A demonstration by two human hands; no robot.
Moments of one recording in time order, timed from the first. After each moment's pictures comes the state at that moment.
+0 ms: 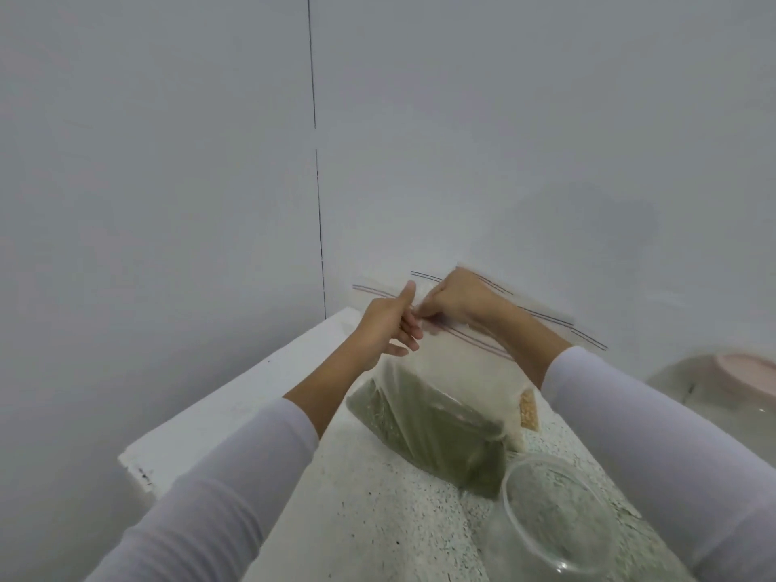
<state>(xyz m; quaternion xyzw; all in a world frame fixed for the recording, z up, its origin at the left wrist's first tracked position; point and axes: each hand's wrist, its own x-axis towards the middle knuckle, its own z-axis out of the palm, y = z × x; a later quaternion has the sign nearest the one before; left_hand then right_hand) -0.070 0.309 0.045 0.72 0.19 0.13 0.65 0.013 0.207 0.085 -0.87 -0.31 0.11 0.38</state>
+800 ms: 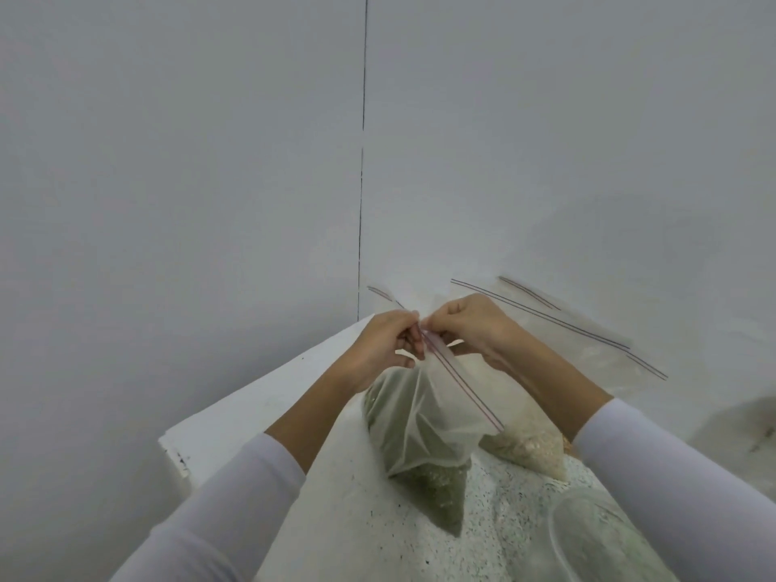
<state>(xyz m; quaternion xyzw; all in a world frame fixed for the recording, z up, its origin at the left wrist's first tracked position) -0.098 0.353 0.026 0.67 0.11 0.15 0.72 -0.025 0.228 0.075 -0.75 -0.31 0.25 0.53</state>
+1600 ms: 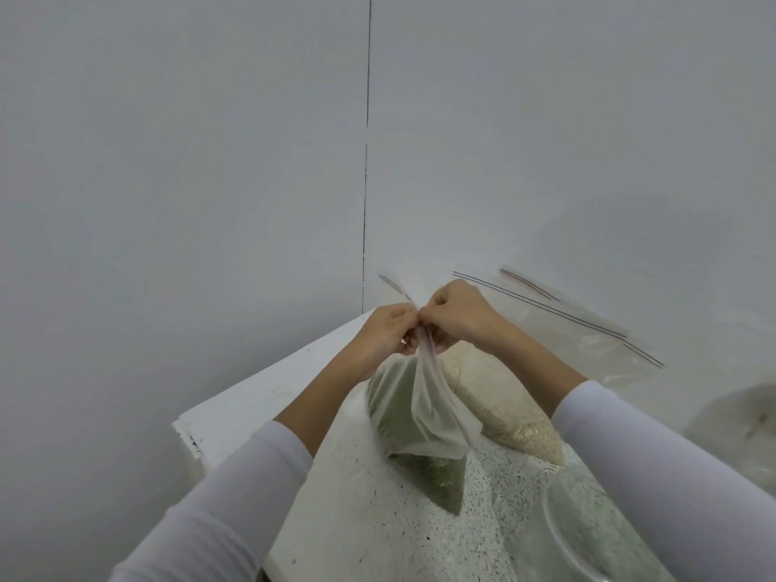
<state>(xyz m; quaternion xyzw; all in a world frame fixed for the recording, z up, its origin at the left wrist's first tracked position) -0.109 0.346 0.027 0.74 0.11 0.19 0.64 -0.038 0.240 0.080 -0.83 -0.34 0.15 0.42</state>
